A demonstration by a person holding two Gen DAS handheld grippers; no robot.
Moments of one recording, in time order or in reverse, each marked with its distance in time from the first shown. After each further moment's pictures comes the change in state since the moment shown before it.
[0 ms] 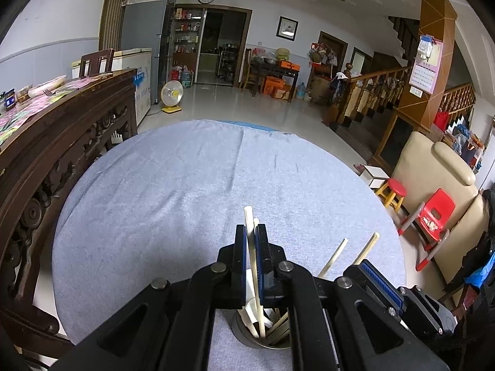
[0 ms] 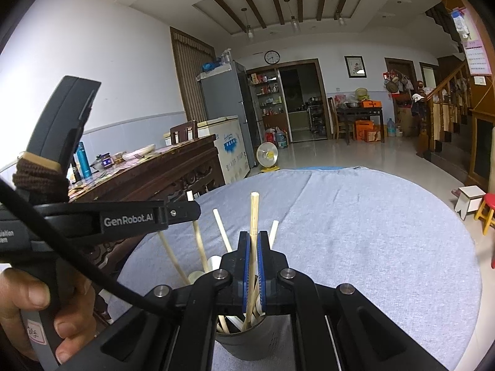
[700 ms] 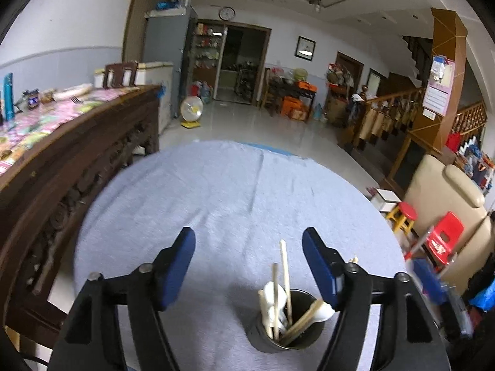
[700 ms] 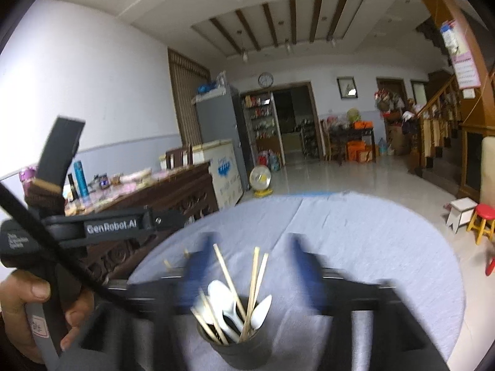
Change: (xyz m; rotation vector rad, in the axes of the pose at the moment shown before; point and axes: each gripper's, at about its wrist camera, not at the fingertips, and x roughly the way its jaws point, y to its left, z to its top) left arm -0.041 0.018 0.014 -0.056 -0.103 0.085; right arm -0.048 0.002 0.022 -0.007 -0.148 -0.051
